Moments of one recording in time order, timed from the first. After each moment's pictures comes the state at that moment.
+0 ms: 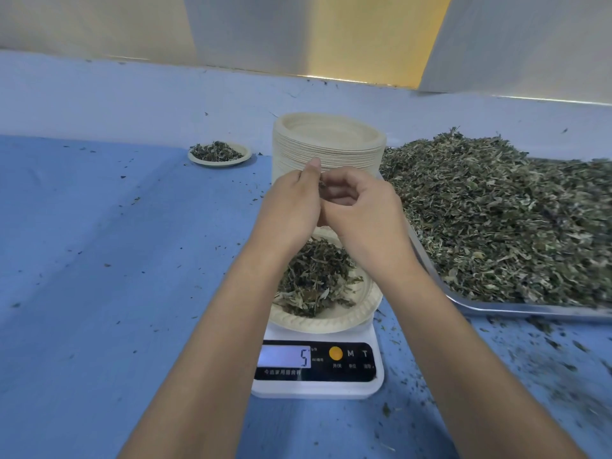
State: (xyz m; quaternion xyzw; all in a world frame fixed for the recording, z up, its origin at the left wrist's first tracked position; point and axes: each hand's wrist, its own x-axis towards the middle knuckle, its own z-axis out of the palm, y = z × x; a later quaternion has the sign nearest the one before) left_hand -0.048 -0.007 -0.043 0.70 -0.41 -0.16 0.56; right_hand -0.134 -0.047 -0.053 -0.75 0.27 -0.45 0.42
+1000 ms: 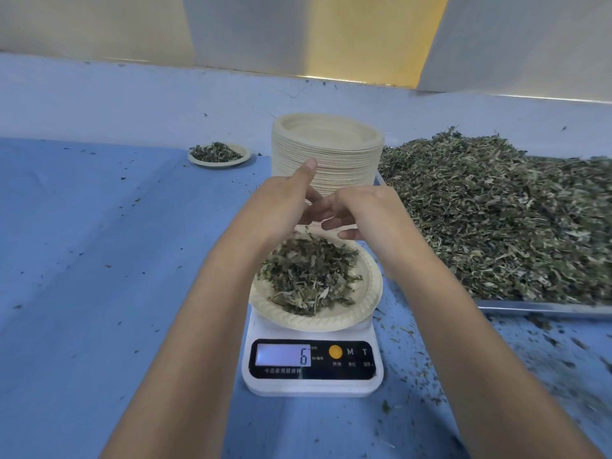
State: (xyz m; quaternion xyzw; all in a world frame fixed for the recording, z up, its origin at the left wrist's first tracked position) left_hand -0.031 0.002 -0.040 0.71 -0.44 -0.23 0.50; right_hand -0.142 -0.067 -0.049 -0.72 0.34 -0.30 0.52
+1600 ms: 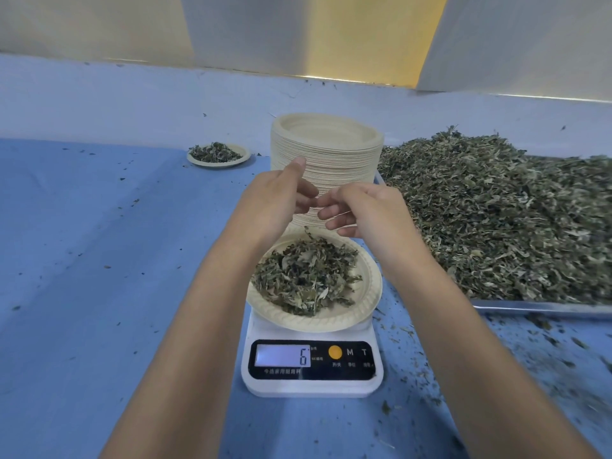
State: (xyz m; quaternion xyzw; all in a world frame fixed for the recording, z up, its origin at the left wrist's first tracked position) left_hand -0.025 0.000 -0.045 0.69 -0.41 -0.22 0.56; right_hand -0.145 -0.060 -0.050 -0.68 0.33 -0.37 0.53
